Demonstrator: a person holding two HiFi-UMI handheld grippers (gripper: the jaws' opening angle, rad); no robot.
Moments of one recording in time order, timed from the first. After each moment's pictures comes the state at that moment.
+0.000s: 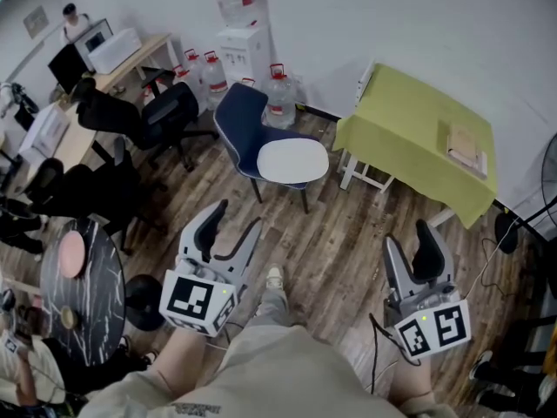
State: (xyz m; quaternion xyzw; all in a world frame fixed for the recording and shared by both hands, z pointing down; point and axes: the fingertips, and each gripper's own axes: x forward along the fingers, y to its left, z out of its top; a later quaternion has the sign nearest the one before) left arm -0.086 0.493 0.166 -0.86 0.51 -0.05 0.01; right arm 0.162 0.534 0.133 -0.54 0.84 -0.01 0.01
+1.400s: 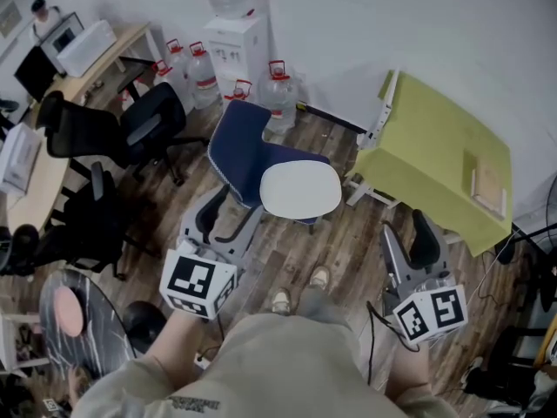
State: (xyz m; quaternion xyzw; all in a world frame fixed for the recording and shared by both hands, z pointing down) left arm -0.179 0.121 0.207 -0.87 0.48 -0.08 -0.04; right arm 0.068 0.169 0.171 -0.56 0.82 -0.05 -0.04
